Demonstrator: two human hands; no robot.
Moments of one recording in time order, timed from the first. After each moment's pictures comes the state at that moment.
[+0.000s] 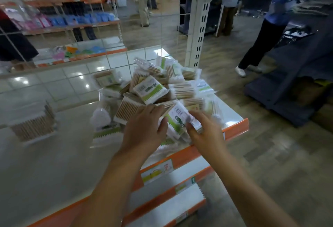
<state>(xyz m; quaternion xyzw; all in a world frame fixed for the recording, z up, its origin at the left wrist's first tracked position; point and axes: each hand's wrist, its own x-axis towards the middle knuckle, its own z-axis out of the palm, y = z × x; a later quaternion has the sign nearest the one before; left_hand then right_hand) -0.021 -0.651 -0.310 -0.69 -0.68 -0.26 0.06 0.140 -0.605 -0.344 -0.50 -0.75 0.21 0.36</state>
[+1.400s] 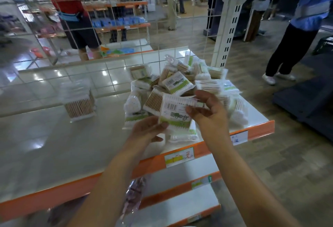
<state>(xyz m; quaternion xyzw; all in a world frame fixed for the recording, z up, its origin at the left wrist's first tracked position) -0.059 -0.716 -0.331 -0.36 -0.56 -0.60 -0.45 0.091 -0.642 -0.303 -0.31 -0.58 0.54 0.53</state>
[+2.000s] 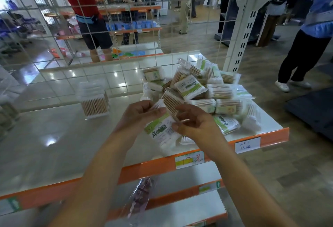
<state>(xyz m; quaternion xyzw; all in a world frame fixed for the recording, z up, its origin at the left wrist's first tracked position) -0.092 -0.723 -0.285 -0.42 -0.58 -0.59 -0.37 0.072 -0.661 -0.295 -0.25 -0.67 0.61 0.33</state>
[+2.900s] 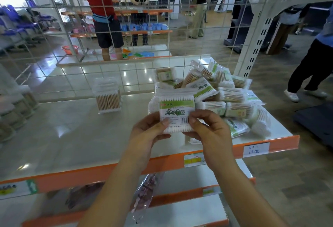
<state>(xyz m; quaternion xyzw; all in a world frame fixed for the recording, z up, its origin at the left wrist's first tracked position) -0.067 -0.763 -0.305 -0.29 -0.49 -0.72 -0.40 0.063 -0.695 -0.294 -0.26 -0.53 0.65 0.47</state>
